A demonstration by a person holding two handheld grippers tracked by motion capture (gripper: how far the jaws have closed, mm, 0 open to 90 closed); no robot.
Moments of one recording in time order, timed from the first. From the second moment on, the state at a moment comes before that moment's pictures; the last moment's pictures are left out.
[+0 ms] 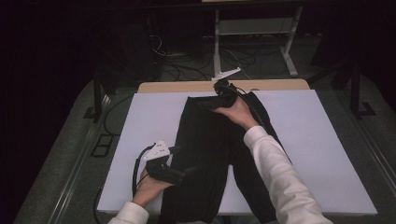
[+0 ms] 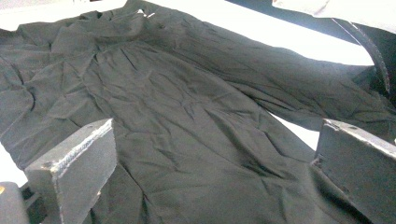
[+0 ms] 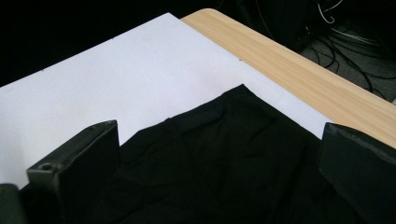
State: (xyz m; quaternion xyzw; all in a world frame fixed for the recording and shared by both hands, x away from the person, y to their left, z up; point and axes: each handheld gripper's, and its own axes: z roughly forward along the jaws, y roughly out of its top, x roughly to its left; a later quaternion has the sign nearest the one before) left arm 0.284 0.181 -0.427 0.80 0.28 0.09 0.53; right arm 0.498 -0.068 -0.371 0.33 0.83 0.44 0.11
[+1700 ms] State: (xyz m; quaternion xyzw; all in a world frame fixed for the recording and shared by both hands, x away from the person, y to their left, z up) left arm 0.284 0.188 -0.425 0.78 0.28 0.10 0.55; right arm 0.535 0.009 -0.431 0.37 0.82 0.43 0.10
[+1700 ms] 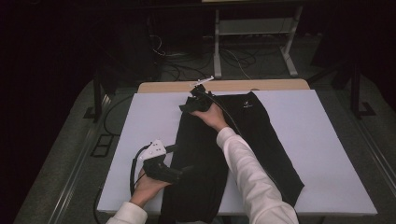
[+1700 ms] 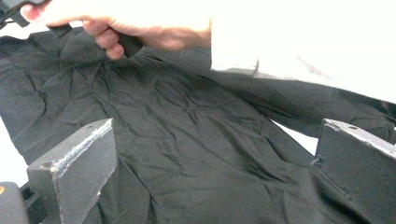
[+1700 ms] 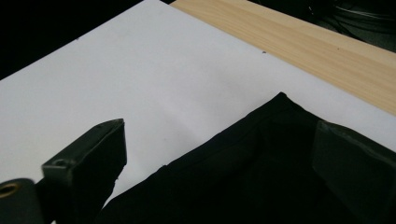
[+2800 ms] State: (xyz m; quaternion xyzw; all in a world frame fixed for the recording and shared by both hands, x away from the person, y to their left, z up) left arm 0.284 0.189 -0.426 0.78 0.28 0.09 0.55; right arm 0.546 0.030 -0.451 0.42 0.81 0.38 0.12
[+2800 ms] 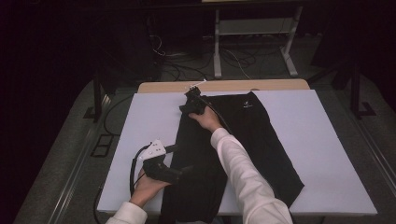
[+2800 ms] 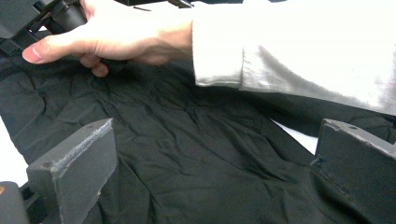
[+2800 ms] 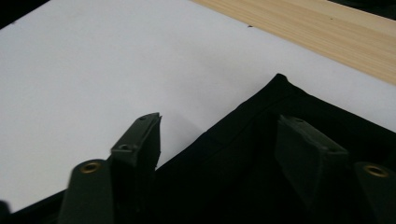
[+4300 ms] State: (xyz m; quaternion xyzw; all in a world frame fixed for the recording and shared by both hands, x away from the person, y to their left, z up) left arm 0.273 0.184 -0.420 0.81 0.31 0.07 0.50; right arm 0.523 0.022 -0.433 0.43 0.80 0.39 0.12
